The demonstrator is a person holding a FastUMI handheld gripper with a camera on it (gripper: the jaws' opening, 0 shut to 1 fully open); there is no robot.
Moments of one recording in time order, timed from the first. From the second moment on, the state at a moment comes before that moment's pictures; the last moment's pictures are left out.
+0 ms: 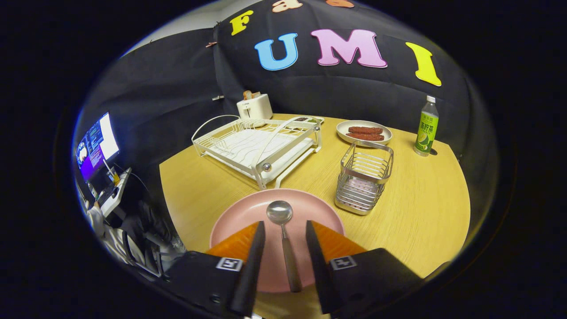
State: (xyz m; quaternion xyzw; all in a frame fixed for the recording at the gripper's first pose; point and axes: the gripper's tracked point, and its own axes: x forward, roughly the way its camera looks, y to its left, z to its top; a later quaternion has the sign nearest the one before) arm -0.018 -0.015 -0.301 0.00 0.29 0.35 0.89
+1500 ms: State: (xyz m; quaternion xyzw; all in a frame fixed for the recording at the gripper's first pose) arm -0.032 -0.097 0.005 0.07 0.02 -0.02 1.00
